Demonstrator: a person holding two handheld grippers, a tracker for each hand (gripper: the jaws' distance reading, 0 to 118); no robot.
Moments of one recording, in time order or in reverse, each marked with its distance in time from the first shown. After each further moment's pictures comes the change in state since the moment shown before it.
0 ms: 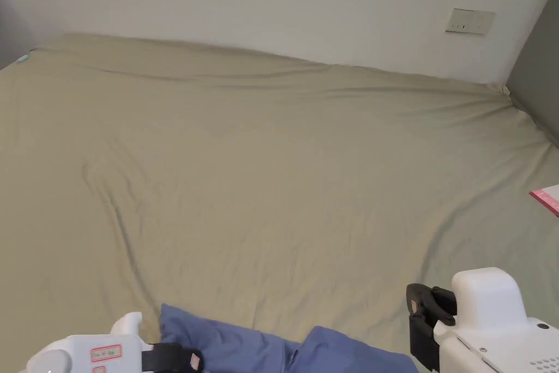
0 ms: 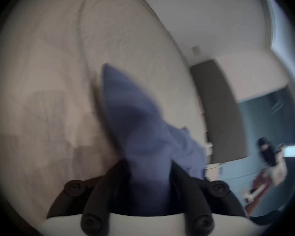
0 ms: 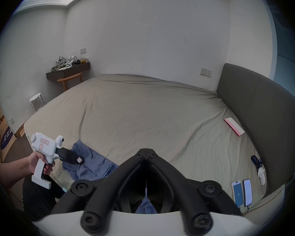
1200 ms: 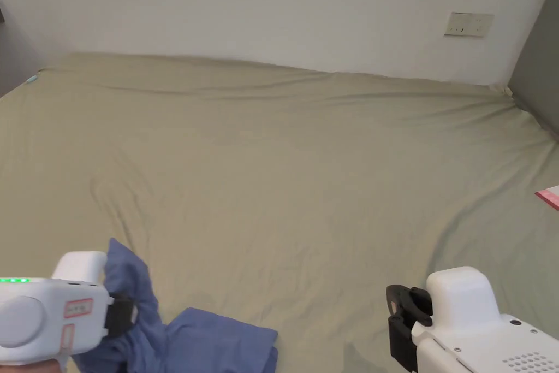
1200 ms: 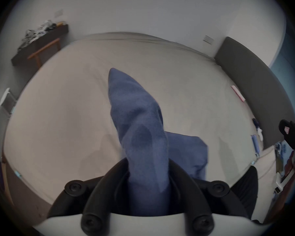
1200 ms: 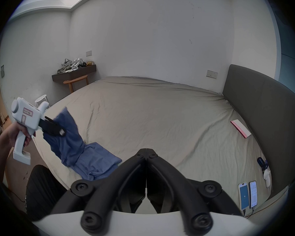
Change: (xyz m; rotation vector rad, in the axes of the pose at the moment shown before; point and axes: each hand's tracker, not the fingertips) left arm 0.100 0.042 0.116 0.140 0.403 -0.325; right arm -0.012 0.000 -0.001 0.024 0.057 0.000
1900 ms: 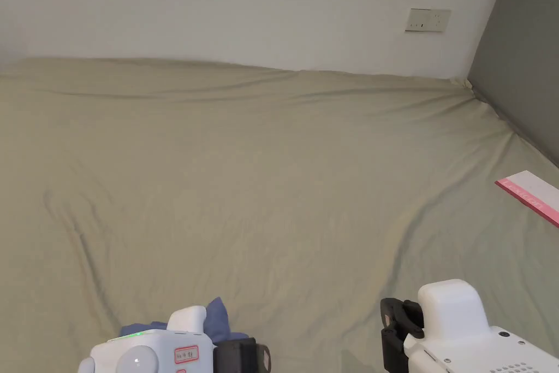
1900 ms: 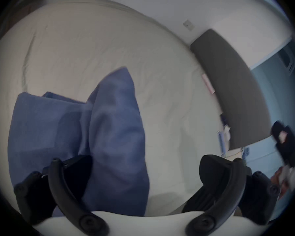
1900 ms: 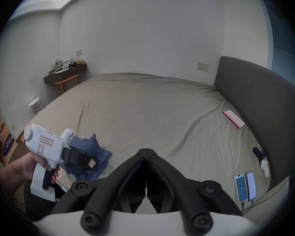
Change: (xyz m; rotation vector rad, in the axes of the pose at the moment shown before) left arm 0.106 -0.038 -0.107 -0.127 -0.380 0.175; right arm 0.030 -0.016 0.001 -0.040 -0.057 -0.055
